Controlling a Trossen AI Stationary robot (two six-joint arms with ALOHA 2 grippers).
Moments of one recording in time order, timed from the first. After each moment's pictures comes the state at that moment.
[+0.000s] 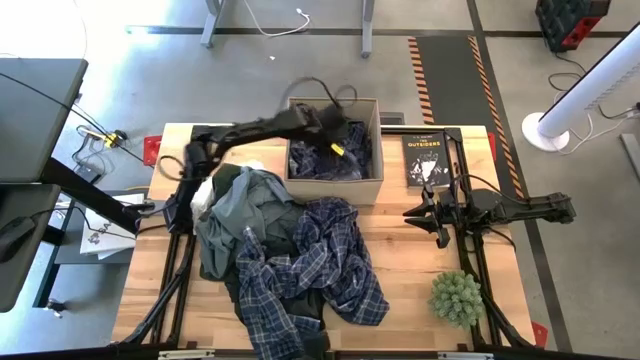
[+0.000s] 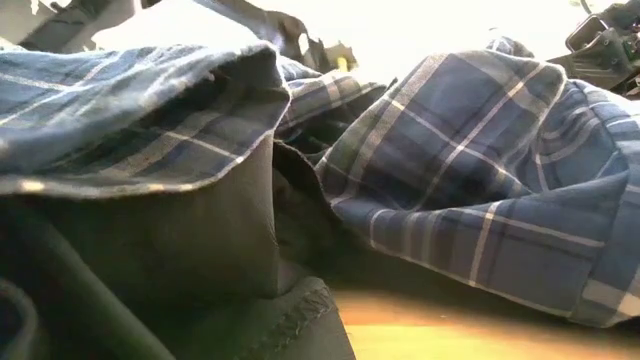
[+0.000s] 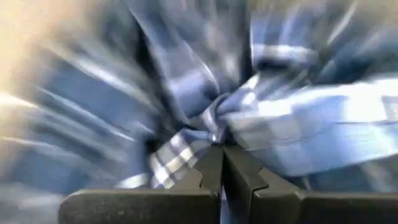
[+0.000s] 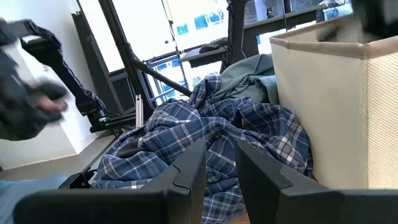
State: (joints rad) left arm 0.41 2.09 1.93 -0.83 -0.11 0.22; right arm 0.12 0.01 0.02 -0.01 0.01 0.26
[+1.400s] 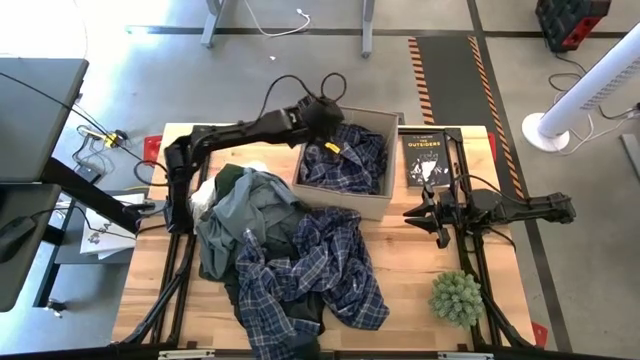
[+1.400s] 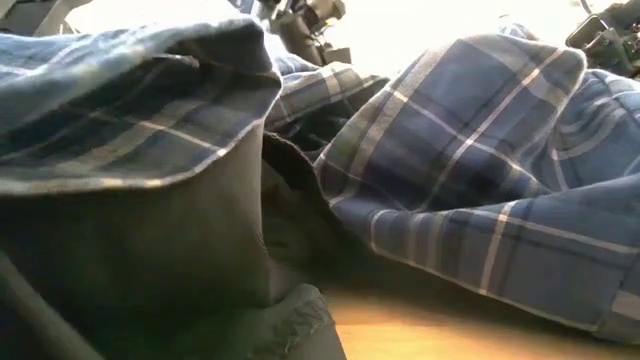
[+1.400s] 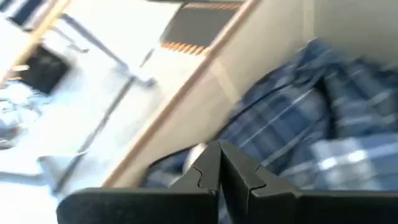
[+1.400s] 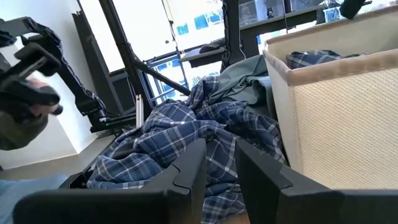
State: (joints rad) left arm 0.37 1.96 1.77 -0.52 -0.44 0.17; right arm 0.12 0.01 0.02 -0.01 0.01 0.26
